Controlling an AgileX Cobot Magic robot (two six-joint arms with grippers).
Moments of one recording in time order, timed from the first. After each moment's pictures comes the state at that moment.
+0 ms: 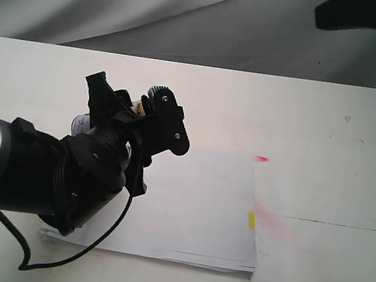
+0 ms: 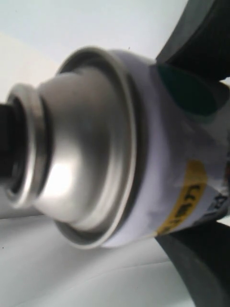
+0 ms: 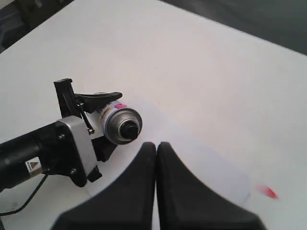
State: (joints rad) left arm -0.74 1.83 -0.87 1.67 0.74 -1.14; right arm -0.22 1.46 -1.37 0.87 1.08 -0.83
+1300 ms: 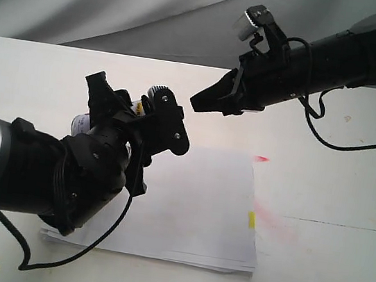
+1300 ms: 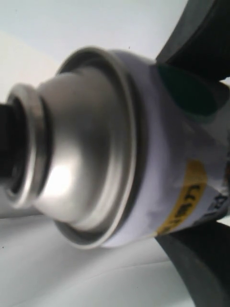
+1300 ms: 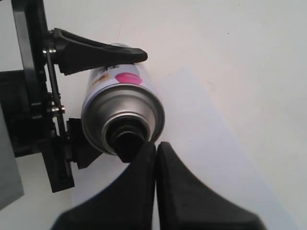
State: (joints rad) left arm -0.74 1.83 -0.87 1.67 0.75 -1.14; right arm 0.00 1.93 -1.38 1.11 0.98 -1.37
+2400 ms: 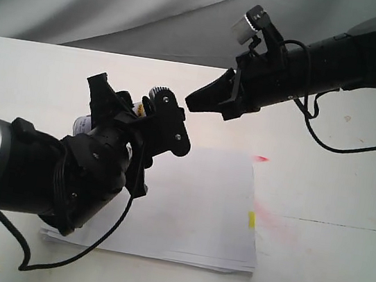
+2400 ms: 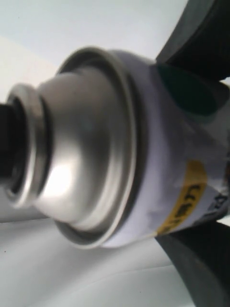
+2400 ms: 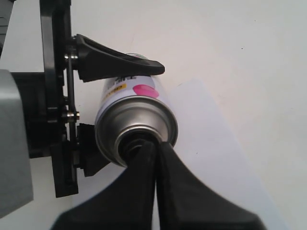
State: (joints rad) left arm -0.74 1.83 -0.87 1.67 0.73 -1.14; right arm 0.00 1.94 -1.38 1.16 1.01 -1.49
